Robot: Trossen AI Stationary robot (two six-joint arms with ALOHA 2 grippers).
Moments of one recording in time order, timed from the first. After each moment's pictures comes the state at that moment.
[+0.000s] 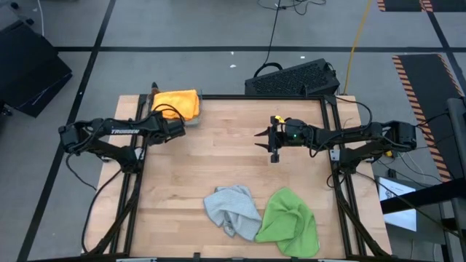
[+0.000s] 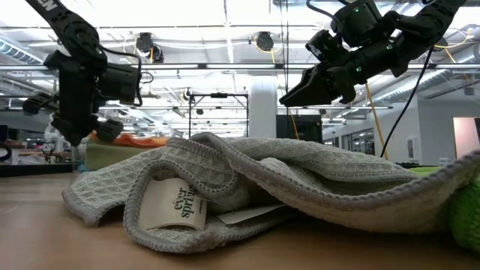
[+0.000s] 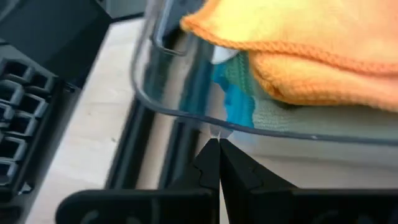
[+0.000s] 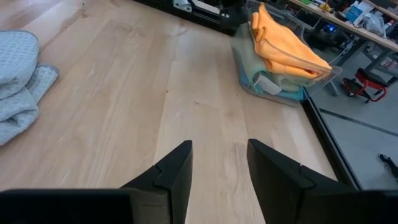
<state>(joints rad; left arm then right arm) 0.49 1.30 0.56 -0.87 -0.82 -1.17 -0.23 1.31 0.50 0.42 -0.08 -0.40</state>
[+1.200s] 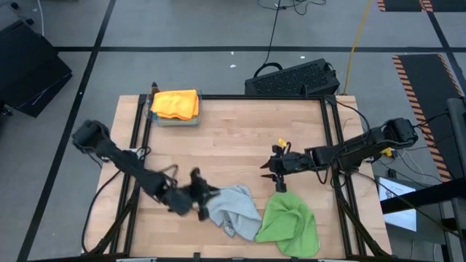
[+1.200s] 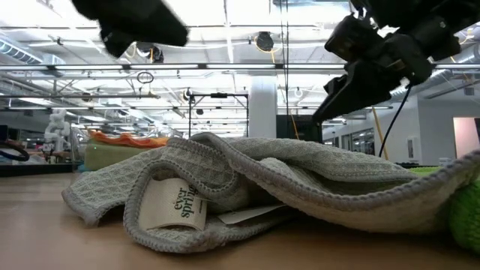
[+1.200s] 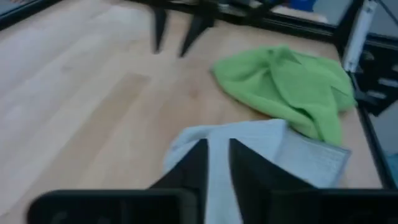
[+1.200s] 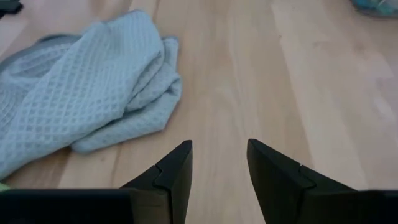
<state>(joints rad) -0.59 1.52 0.88 0.01 -0.65 -0.57 0.17 1.31 0.50 0.17 0.11 0.08</state>
